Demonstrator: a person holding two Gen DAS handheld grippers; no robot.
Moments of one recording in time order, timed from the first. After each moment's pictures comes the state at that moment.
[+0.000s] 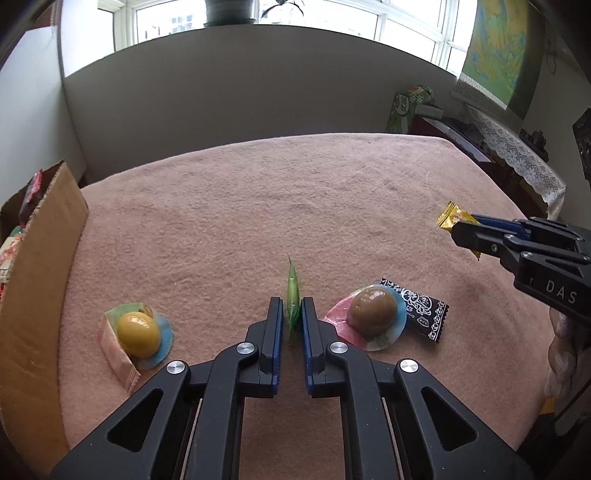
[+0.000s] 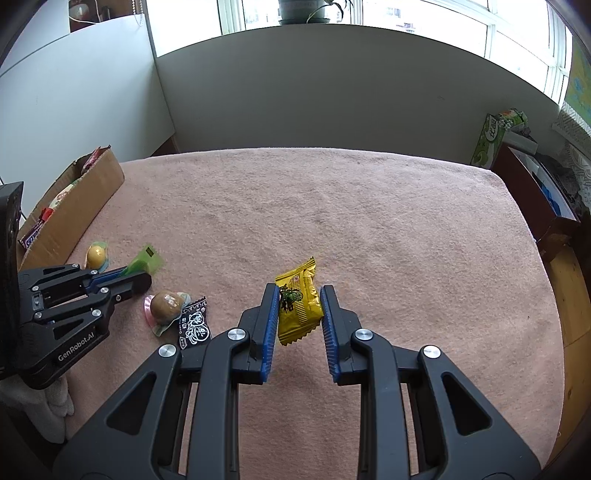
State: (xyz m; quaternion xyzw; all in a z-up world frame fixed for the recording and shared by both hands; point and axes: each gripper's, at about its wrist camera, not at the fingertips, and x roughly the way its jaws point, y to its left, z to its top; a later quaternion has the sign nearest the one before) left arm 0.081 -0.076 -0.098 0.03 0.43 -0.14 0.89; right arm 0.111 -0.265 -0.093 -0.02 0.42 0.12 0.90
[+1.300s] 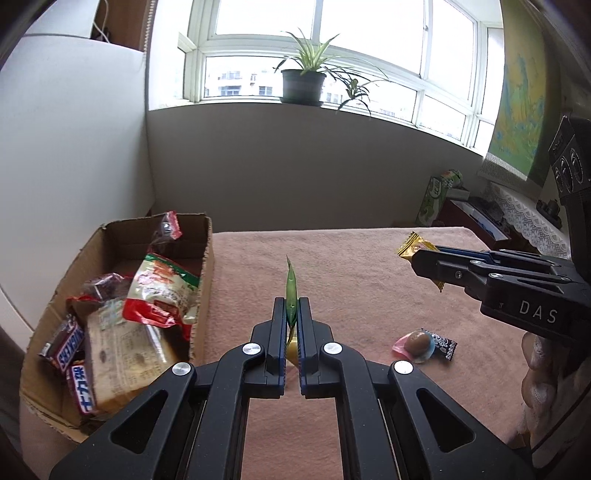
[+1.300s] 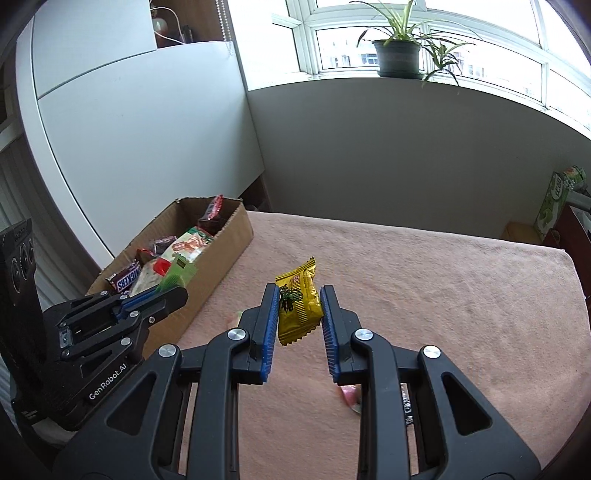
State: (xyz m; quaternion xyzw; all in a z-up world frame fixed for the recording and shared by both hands) left arm 0.021 0.024 -0.028 -0.03 0.31 -0.07 0.95; right arm 0.096 -0.119 -0.022 -0.01 0.35 0.25 0.90
